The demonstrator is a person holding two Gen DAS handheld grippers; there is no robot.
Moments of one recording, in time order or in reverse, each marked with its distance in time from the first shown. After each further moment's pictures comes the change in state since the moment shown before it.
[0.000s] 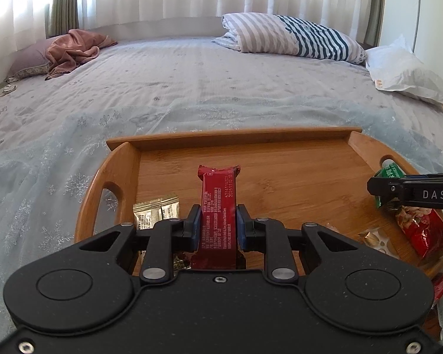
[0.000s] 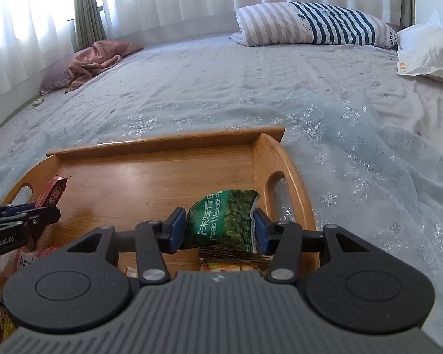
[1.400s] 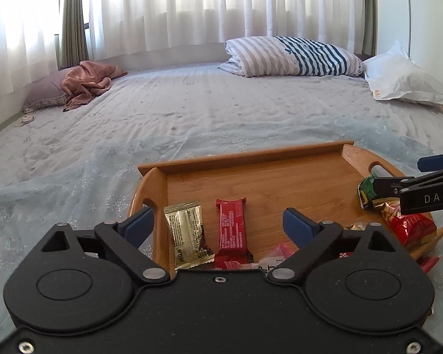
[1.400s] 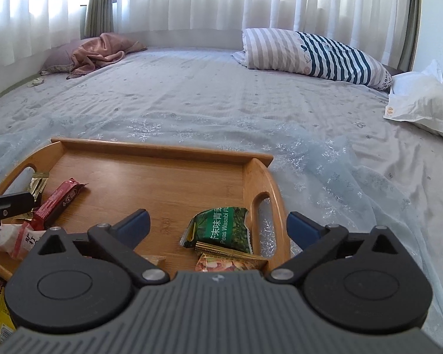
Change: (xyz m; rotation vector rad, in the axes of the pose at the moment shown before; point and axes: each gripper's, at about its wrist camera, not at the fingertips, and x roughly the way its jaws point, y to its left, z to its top) left arm -0.072 -0.003 -0.004 0.064 -0.105 0.054; right arm -0.046 0.025 0.003 -0.155 -0.050 -0.098
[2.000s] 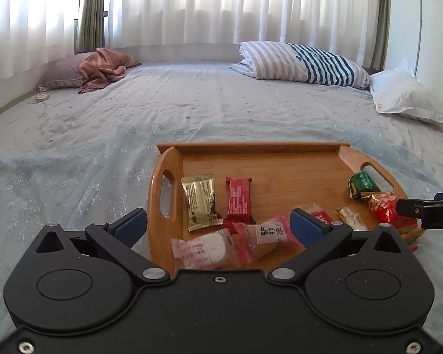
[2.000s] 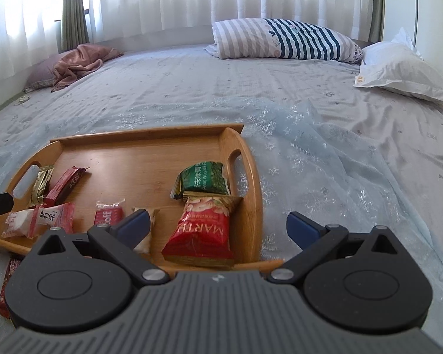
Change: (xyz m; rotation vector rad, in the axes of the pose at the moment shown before) left arm -0.050 0.018 -0.027 -0.106 0.010 0.000; right arm -0.047 -0.014 -0.041 0.136 0.025 -0.041
